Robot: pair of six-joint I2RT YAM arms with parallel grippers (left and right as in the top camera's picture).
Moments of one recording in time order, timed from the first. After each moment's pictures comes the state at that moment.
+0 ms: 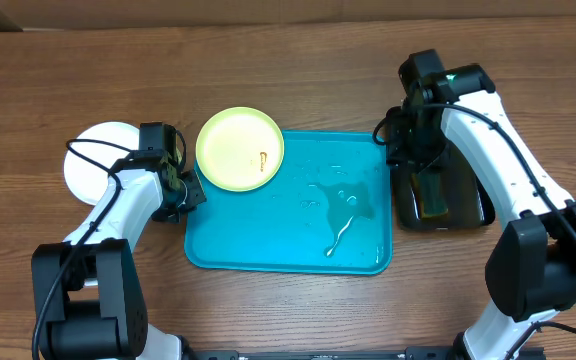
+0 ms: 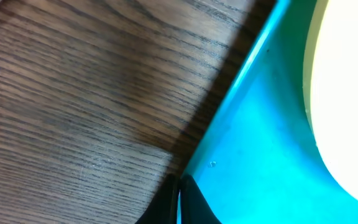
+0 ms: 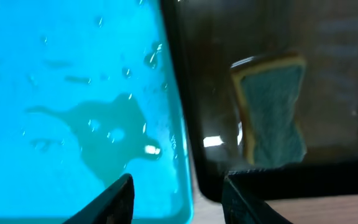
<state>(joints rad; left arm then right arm) 0.04 1.70 0.97 -0.67 0.02 -0.36 0.24 1.88 1.61 -1.28 -0.06 0.40</state>
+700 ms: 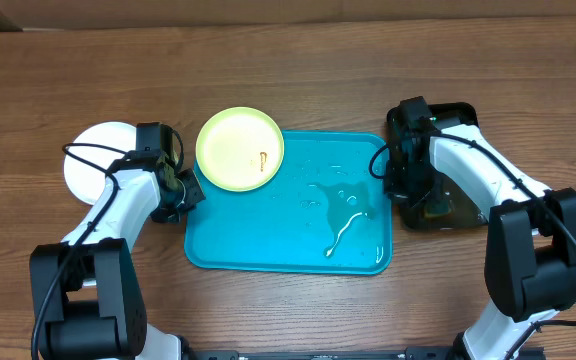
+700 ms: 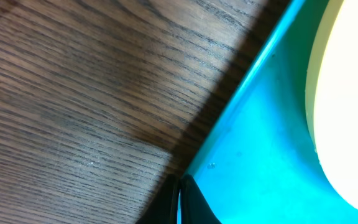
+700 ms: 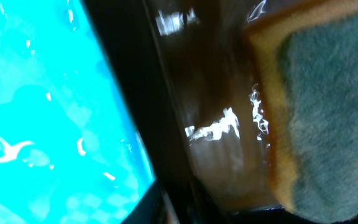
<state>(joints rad) 0.05 1.70 0.97 -0.66 0.05 -0.40 0.24 1.88 1.27 -1.03 -0.07 0.42</state>
